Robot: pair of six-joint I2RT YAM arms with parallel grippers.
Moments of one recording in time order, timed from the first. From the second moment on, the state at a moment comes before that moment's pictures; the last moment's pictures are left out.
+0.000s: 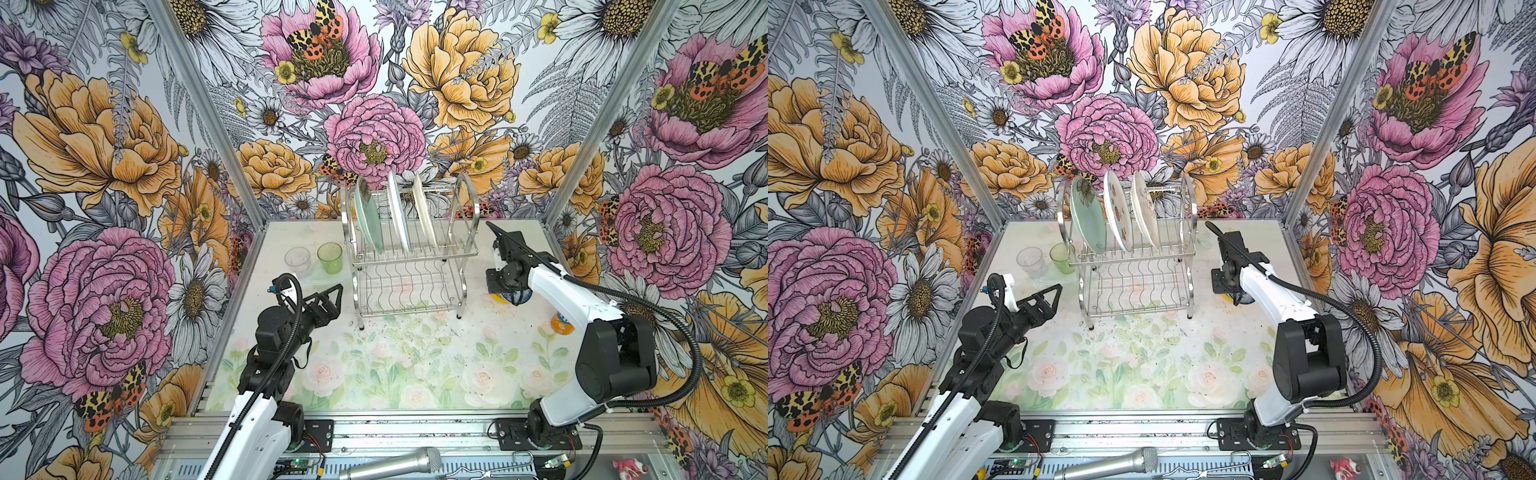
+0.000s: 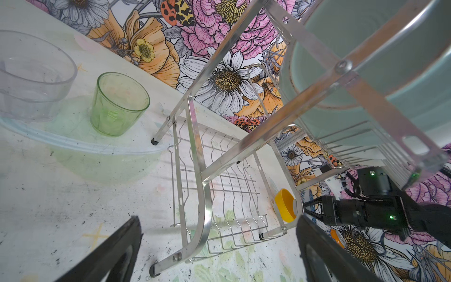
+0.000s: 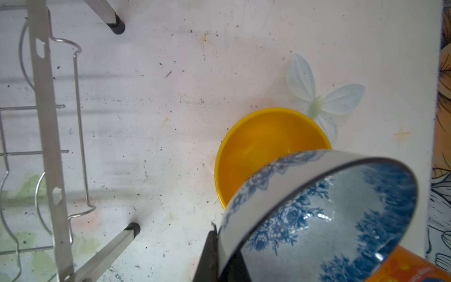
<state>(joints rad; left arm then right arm) -0.16 0.58 0.40 0.00 0.24 -0.70 0.16 1.59 1.22 -0.80 0.09 0.09</state>
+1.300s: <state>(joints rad) -0.16 0.47 0.36 0.04 0.22 -0.68 0.16 1.74 1.31 -0.80 0.13 0.07</state>
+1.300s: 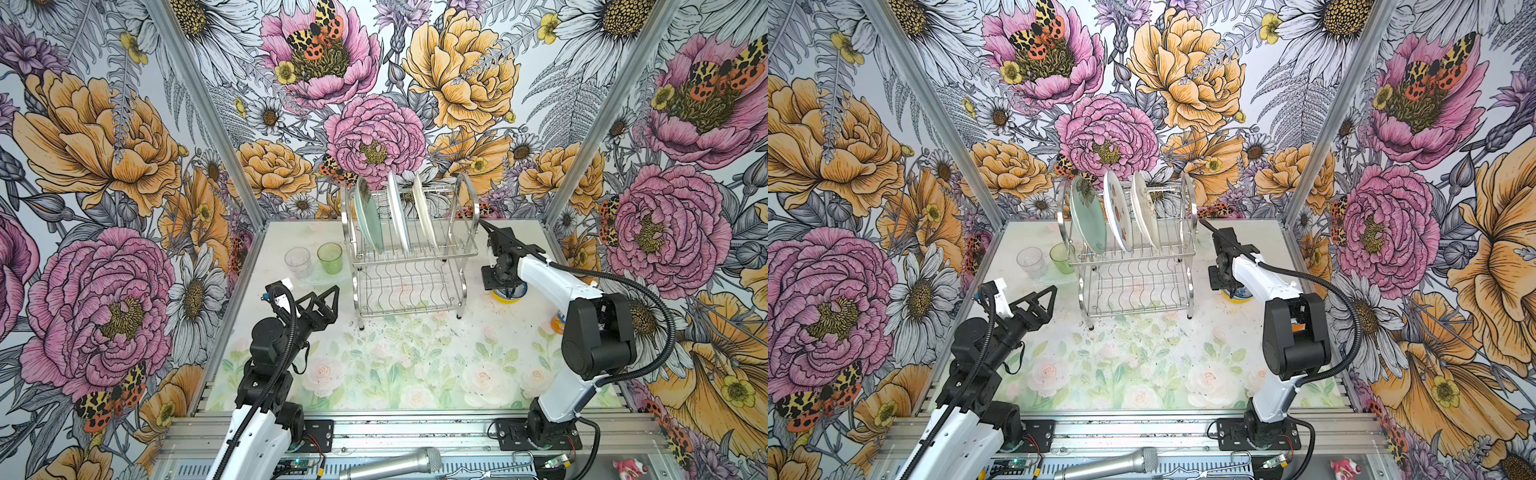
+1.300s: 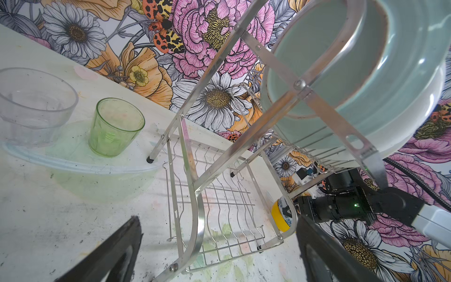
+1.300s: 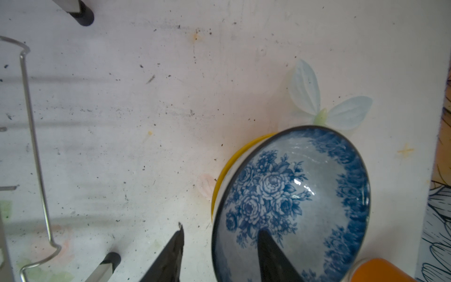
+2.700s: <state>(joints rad) -0.34 0.39 0.49 -0.12 0.25 -0.68 0.15 1.16 1.01 -0.69 0.05 0.25</state>
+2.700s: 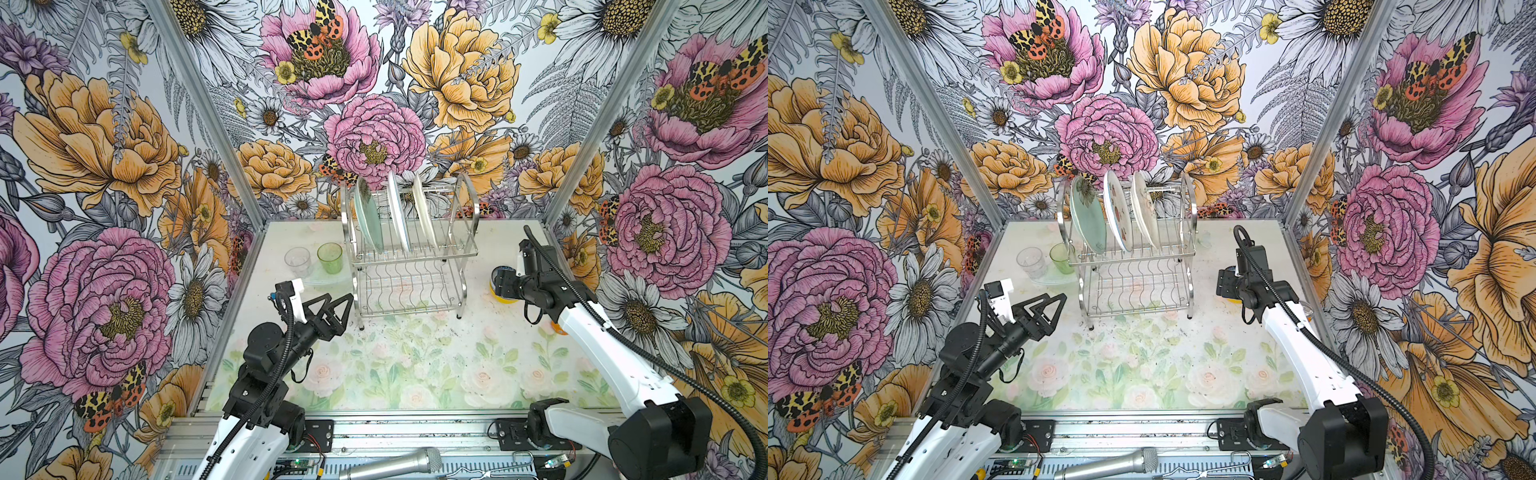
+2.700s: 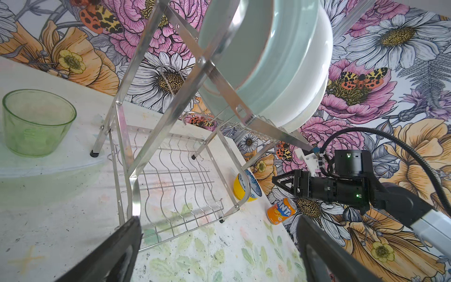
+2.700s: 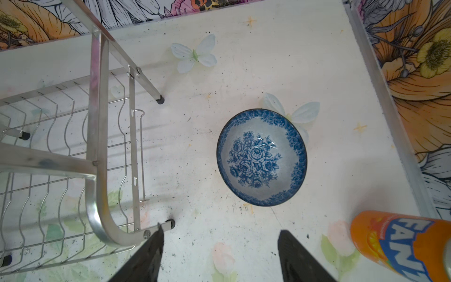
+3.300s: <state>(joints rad) -0.51 0.55 0.64 -0.22 0.09 -0.68 0.15 0.86 0.84 -0.57 -0.17 0.28</state>
